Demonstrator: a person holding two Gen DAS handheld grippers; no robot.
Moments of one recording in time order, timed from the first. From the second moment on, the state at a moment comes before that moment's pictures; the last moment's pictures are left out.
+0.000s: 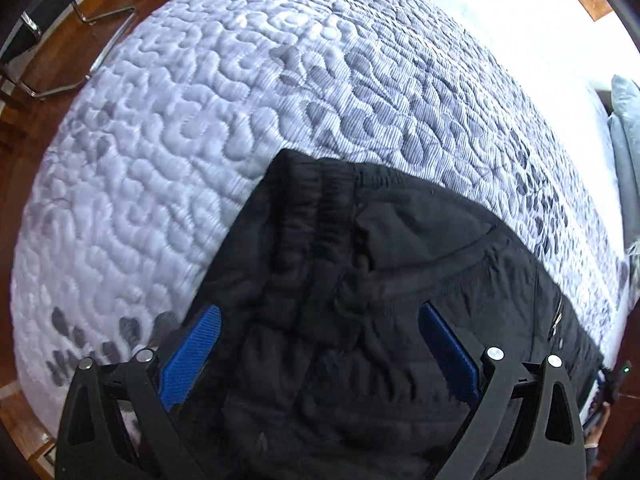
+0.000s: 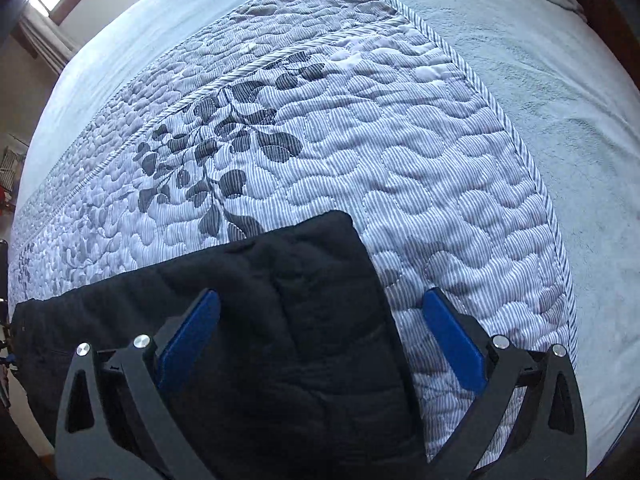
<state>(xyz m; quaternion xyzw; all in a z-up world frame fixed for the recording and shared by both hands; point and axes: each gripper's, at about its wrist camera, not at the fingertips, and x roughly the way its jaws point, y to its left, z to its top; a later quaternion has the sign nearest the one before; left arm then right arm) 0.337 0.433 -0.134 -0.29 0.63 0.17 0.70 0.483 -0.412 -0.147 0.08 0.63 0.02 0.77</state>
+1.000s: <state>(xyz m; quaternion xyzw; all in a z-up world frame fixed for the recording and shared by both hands) 0.327 0.349 -0.099 -0.23 0.62 0.16 0.73 0.456 -0.355 -0.125 -0.12 0.58 0.05 0.81</state>
